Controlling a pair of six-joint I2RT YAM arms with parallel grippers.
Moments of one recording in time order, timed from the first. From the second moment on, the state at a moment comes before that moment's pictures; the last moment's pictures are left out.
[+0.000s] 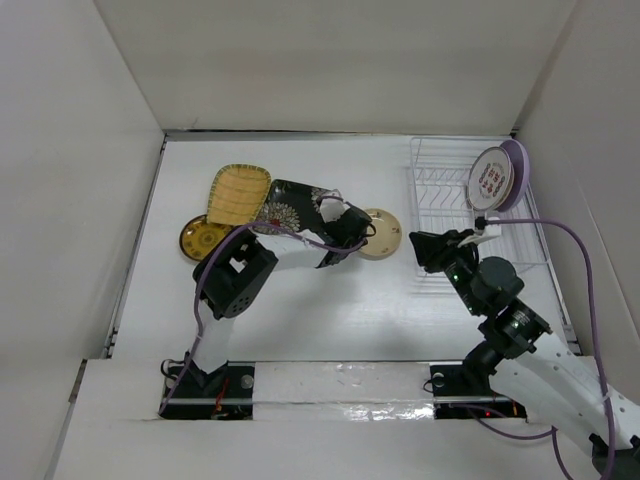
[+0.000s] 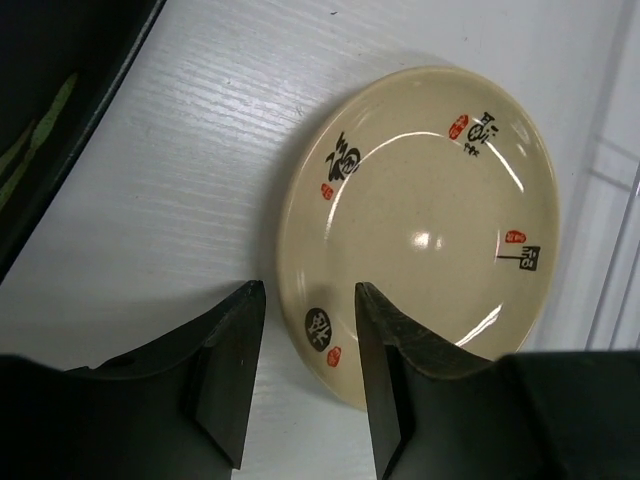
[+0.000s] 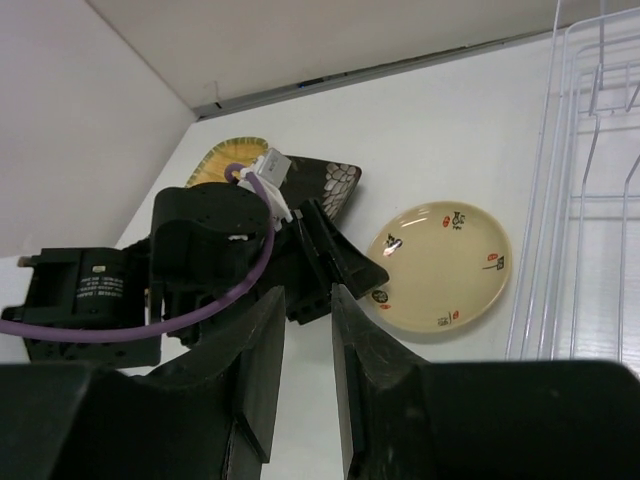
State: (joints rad) left arm -0.86 1.98 1.21 -0.03 -0.44 -1.06; right arm 0.68 0.54 0.52 0.02 0.30 0.49
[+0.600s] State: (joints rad) left arm -0.88 1.92 1.10 0.03 -0.53 -1.17; right arm 0.68 0.51 0.52 0.00 0.28 0.49
